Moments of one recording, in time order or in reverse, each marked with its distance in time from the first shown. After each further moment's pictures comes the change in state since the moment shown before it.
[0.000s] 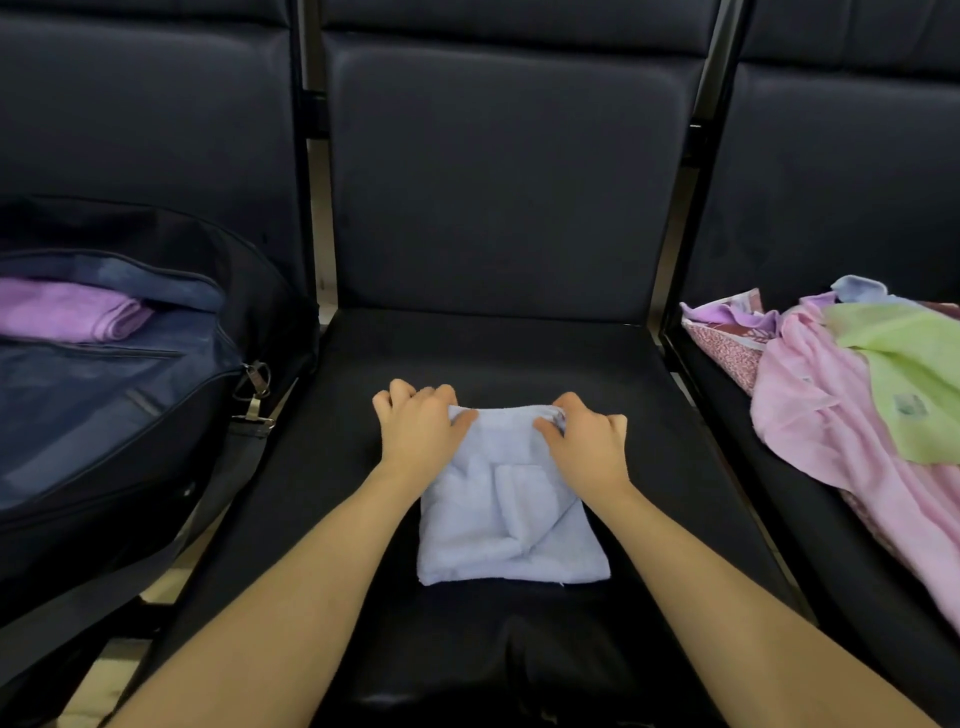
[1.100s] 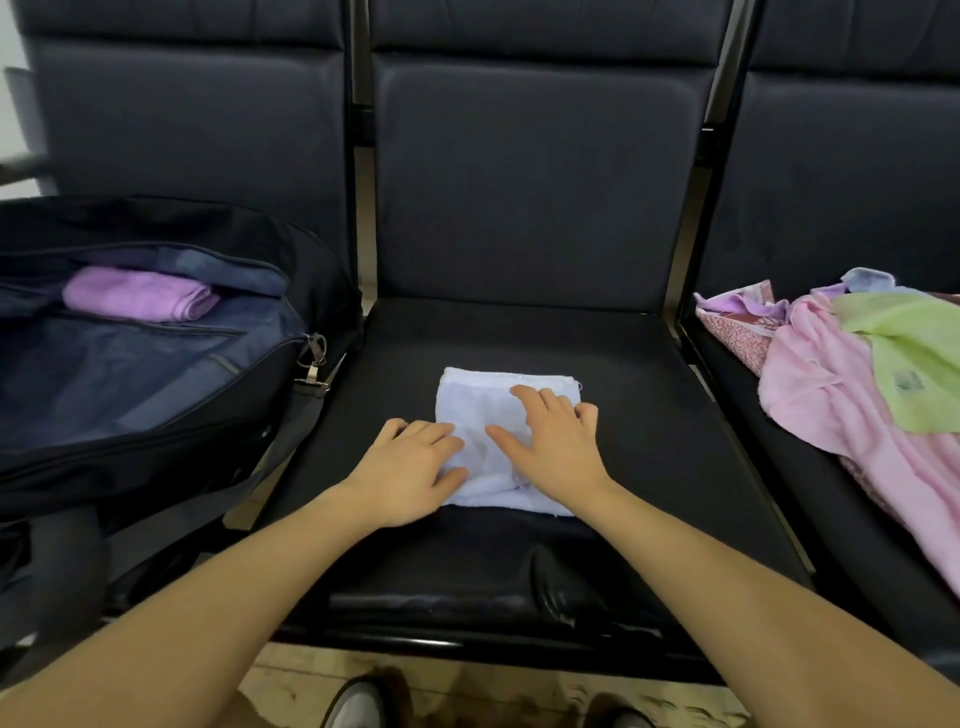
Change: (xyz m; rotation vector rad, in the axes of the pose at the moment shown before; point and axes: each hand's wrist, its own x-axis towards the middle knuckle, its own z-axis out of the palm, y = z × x) left_hand -0.092 -0.053 -0.052 0.171 -0.330 0.407; right_hand -0.062 -0.050 -0.001 -0.108 -0.033 -0.272
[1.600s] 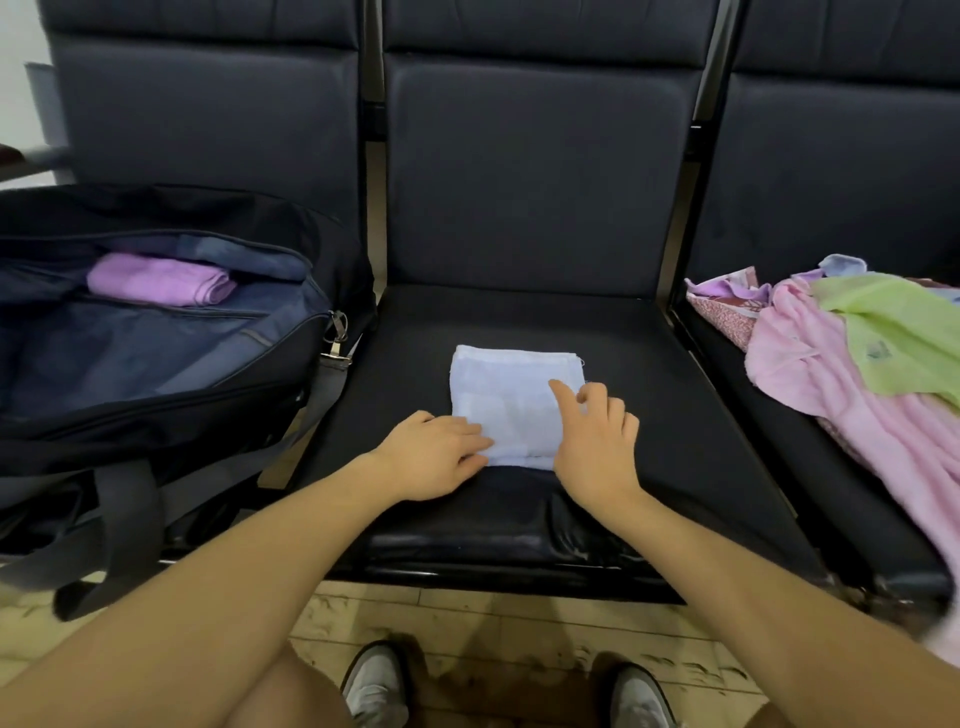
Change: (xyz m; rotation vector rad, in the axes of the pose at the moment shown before) left_hand -0.017 0.009 0.001 0.038 -0.037 0.172; right_hand -0.056 0.000 0.002 -0.310 0.254 0.094
